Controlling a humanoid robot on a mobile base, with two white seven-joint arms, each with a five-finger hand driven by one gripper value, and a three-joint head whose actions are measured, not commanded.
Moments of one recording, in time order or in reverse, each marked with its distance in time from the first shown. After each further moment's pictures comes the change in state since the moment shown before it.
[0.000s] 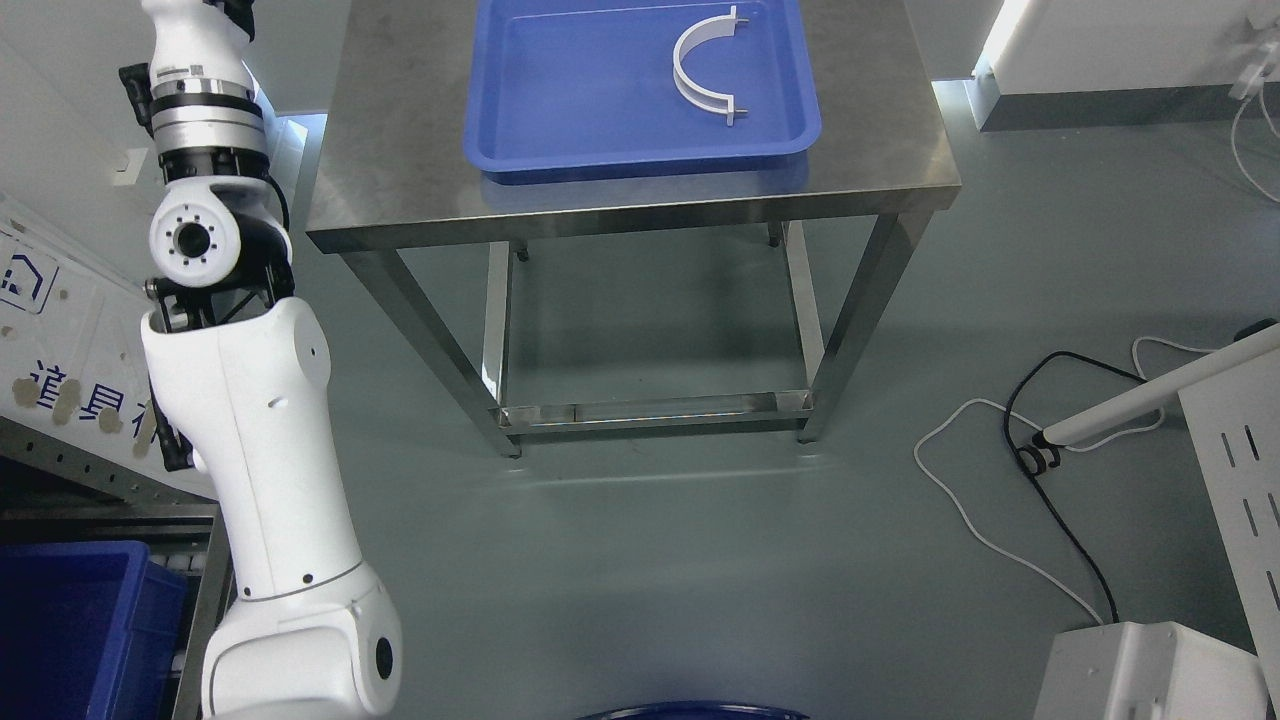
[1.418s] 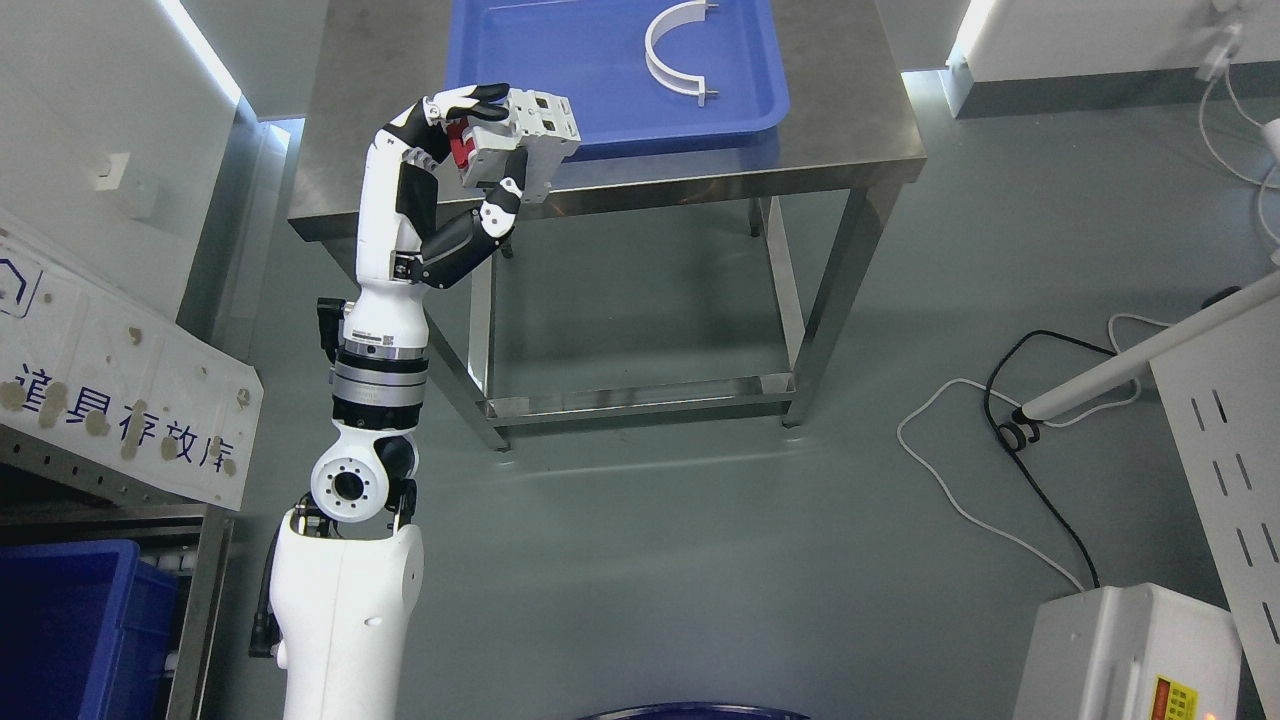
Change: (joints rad) left arm 0.417 -0.001 -0.248 -0.140 0.016 -0.319 -0.050; right arm 0.000 0.000 0.000 0.000 0.000 0.000 0.000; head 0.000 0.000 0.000
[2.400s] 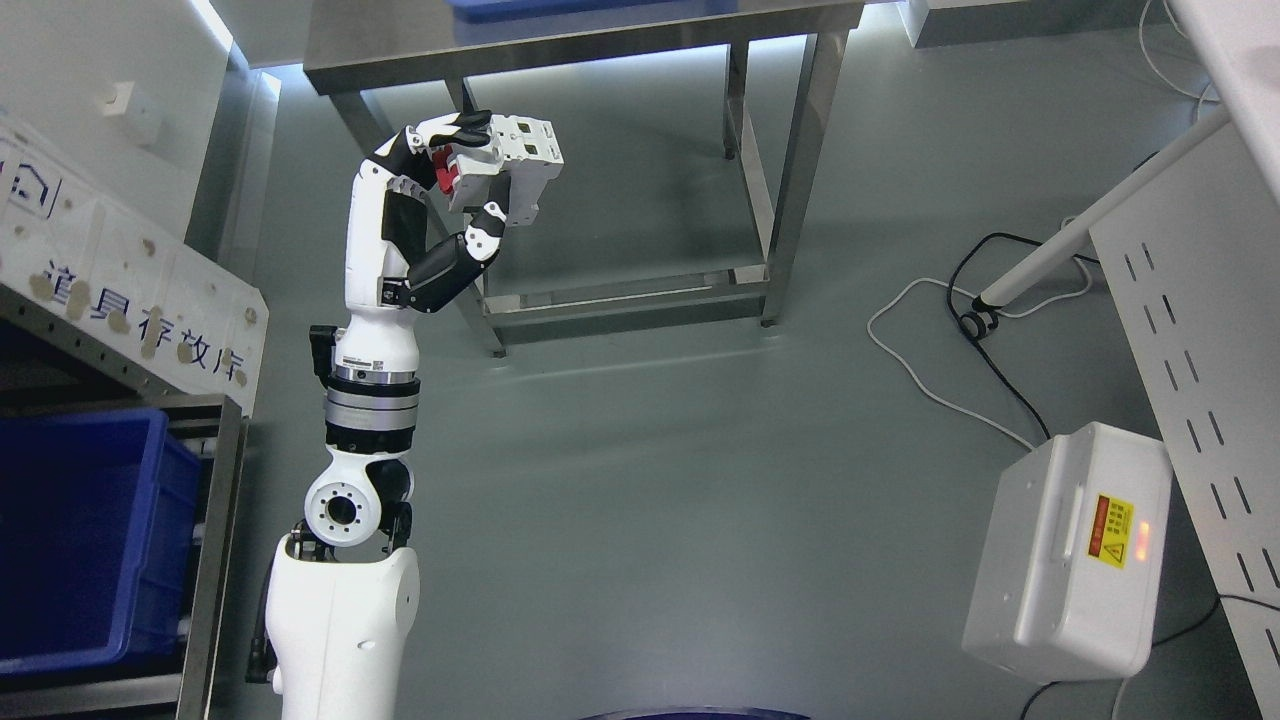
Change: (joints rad) left arm 0.044 0.000 0.023 -0.010 0.043 -0.010 0.000; right arm 0.000 0.000 0.000 0.000 0.000 0.000 0.000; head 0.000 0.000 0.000
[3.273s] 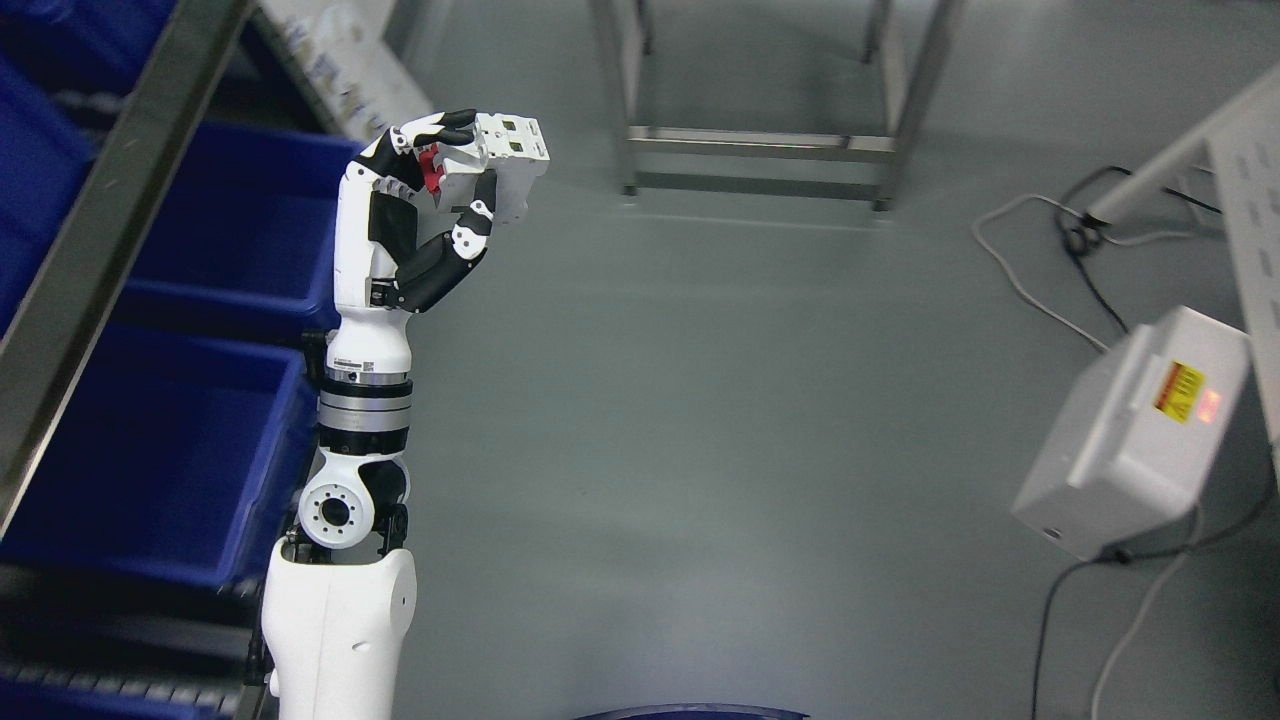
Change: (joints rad) left arm 0.003 0.000 0.010 -0.002 0.031 -0.003 0.000; right arm 0.000 0.000 0.000 0.000 0.000 0.001 -0.001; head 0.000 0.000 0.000
